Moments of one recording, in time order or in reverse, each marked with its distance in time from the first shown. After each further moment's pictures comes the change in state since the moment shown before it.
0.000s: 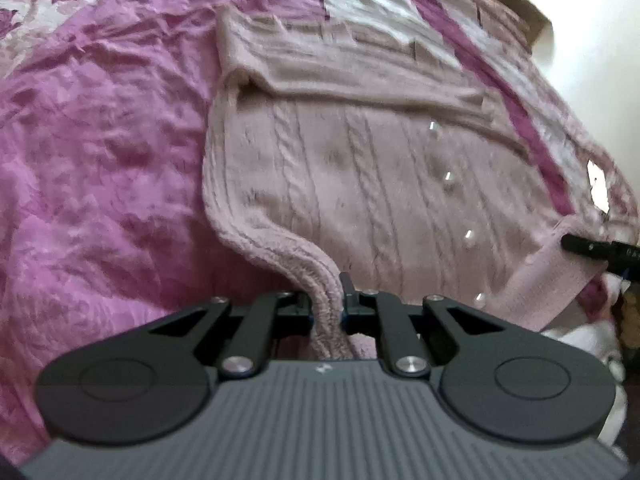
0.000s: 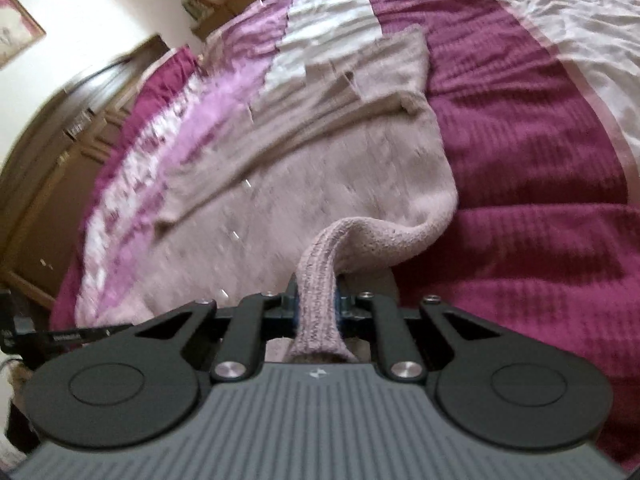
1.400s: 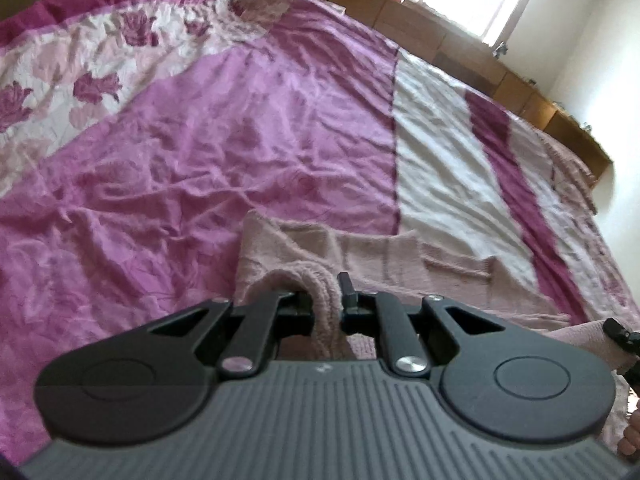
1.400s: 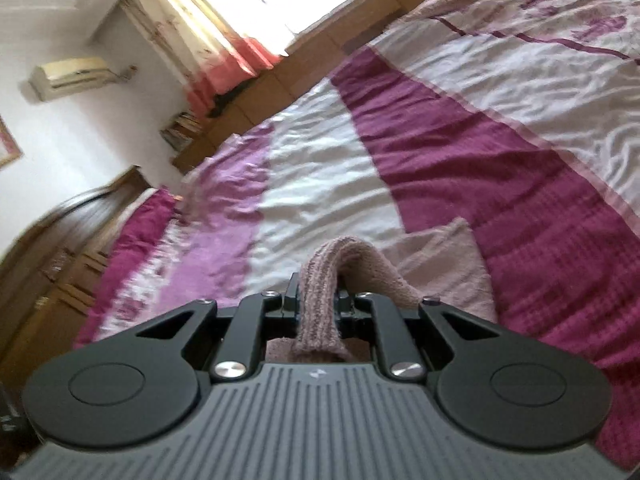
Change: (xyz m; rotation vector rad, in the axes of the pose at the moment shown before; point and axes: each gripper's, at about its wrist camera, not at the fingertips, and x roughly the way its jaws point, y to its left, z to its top) left arm 0.069 0.025 0.186 -0.210 -0.323 0.153; right arm 0.105 0.008 0.176 0.108 -0.377 -0.057
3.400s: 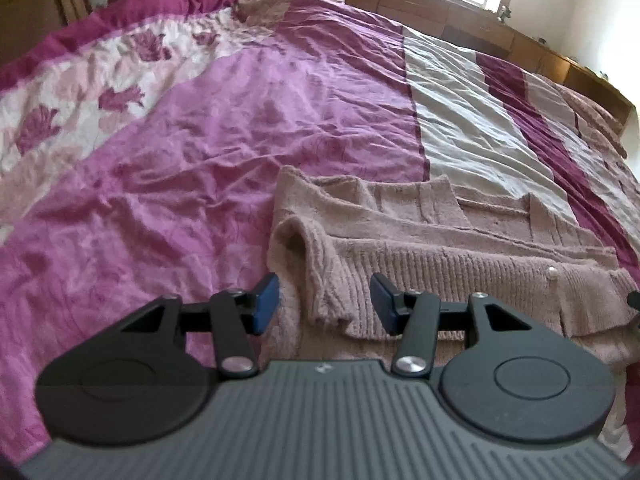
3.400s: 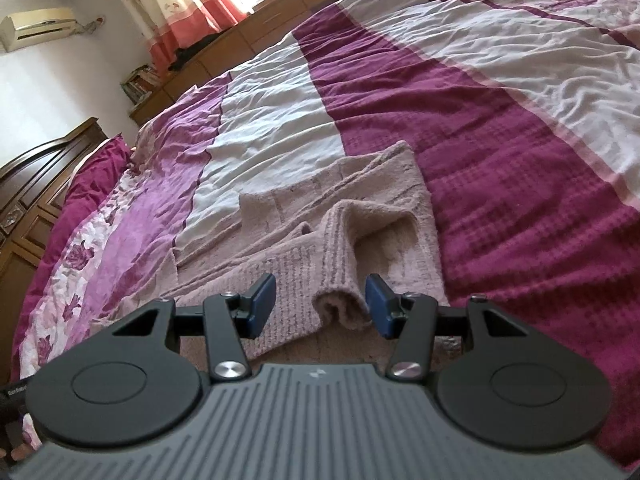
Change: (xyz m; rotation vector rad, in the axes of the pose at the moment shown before) left arm -0.019 -0.009 -0.050 0.164 -0.007 0.123; right arm -0.003 -0.017 -0.047 -0.062 0.115 -0.131
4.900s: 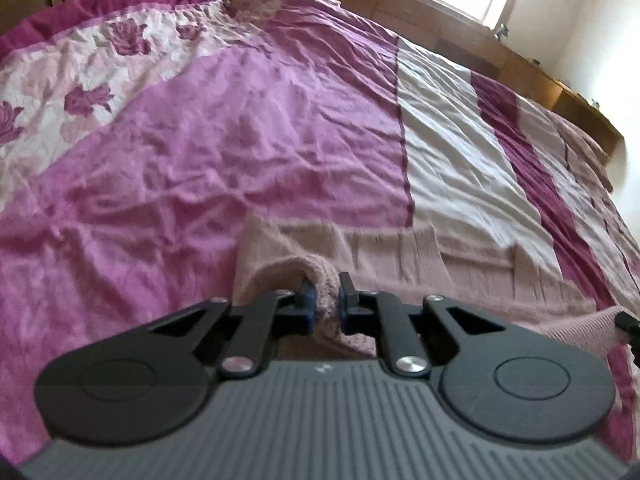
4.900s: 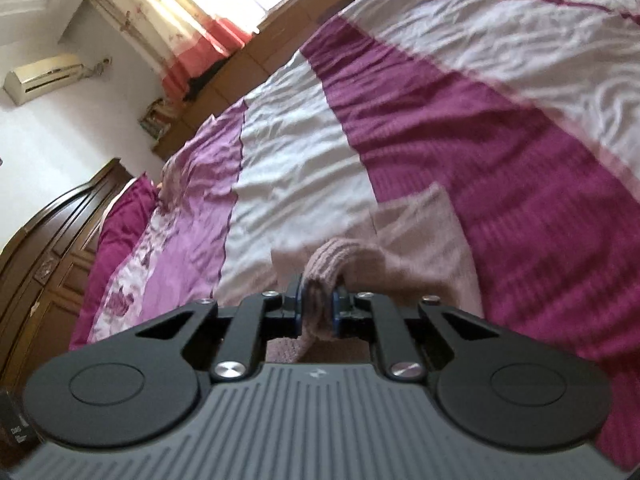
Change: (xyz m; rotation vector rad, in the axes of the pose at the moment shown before) left arm 0.040 0.001 0.054 -0.099 0.003 -0.079; right arm 0.020 -0.002 0.055 0.135 -0.032 0.113
